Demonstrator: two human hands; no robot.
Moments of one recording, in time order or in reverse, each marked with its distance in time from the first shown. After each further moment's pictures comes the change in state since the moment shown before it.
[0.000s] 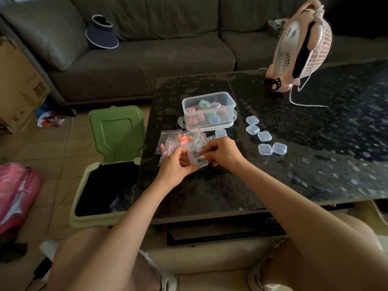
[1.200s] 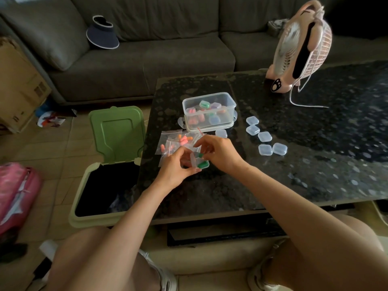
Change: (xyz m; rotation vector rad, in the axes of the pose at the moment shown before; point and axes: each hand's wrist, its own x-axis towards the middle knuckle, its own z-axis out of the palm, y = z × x) left_hand 0.002 -0.005 0.000 0.073 -0.019 0.021; right_hand 0.001 0.002 0.005 -0.252 0.064 -0.313
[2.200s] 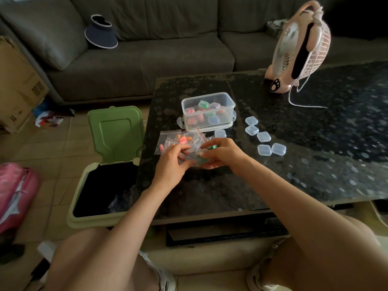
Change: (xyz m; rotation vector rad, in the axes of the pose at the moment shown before) left_hand -0.001 0.004 -0.002 0.152 0.159 0.096; right_hand -0.001 -0.004 -0.013 0.680 -0.131 0.575
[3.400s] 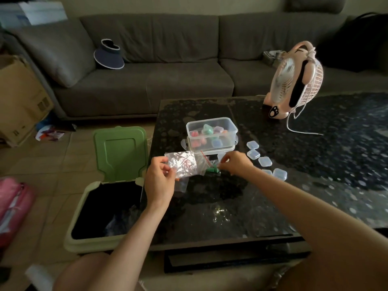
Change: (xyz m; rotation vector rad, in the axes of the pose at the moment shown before) left_hand 0.010 -0.002 -0.025 -0.121 0.386 -0.207; right_hand 0.047 -0.008 -0.034 -0.825 0.247 -0.031
